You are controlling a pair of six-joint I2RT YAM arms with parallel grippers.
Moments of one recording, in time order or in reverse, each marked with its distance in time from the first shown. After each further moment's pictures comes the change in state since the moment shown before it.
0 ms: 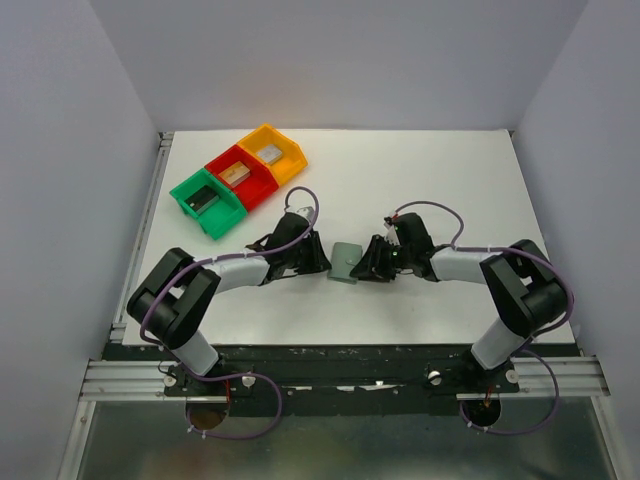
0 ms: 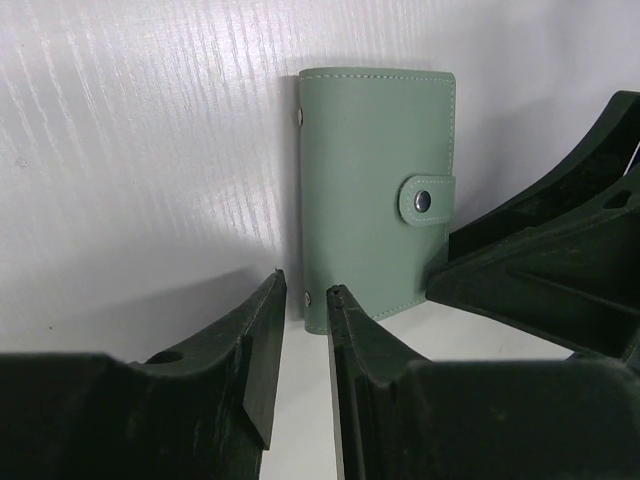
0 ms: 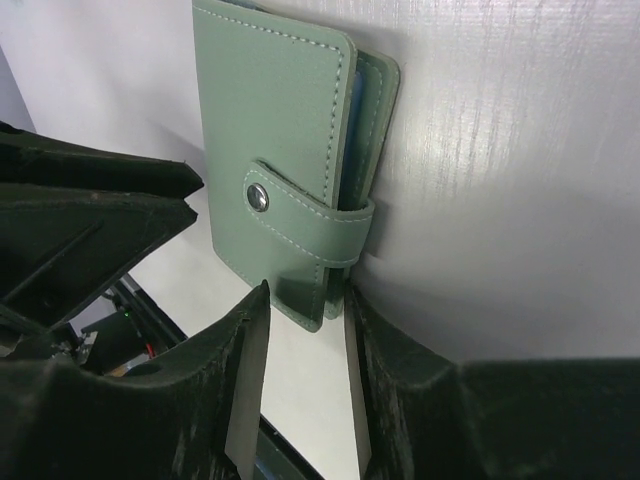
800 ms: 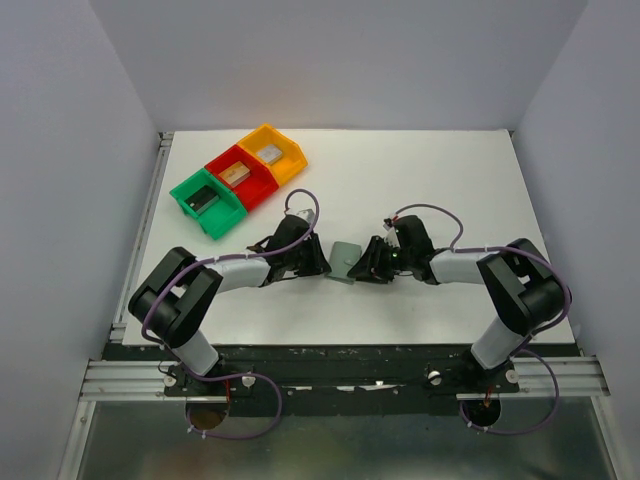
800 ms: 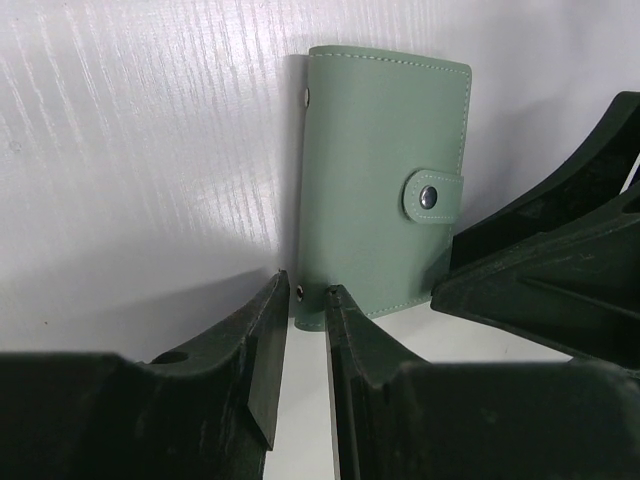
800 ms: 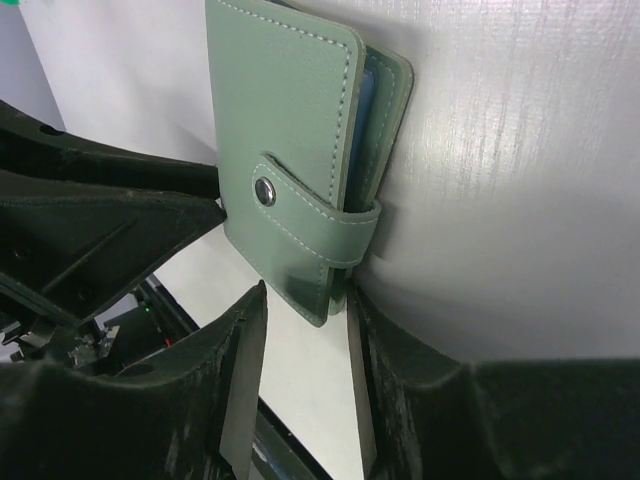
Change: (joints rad) left arm -0.009 0.011 -0.011 0.008 -0.005 -0.008; right arm 0.000 0.020 -0.034 0.098 -0.041 0.056
